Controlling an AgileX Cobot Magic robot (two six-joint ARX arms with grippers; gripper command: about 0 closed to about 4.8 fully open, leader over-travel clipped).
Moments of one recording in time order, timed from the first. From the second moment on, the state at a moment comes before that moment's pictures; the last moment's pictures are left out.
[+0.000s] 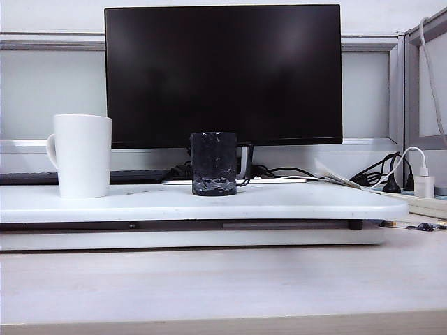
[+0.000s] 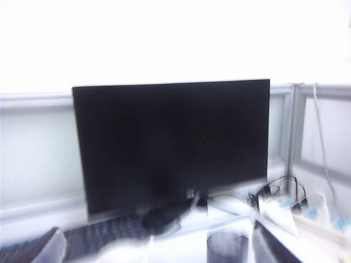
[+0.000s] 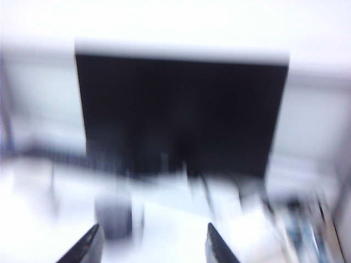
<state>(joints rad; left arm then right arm) -0.48 0.20 0.75 -0.28 -0.09 0.05 0.47 0.48 1.13 -0.58 0.08 -0.05</state>
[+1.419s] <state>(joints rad) -0.48 0.13 0.10 -0.26 -0.04 -0.20 0.47 0.65 0.22 0.01 -0.05 0.14</state>
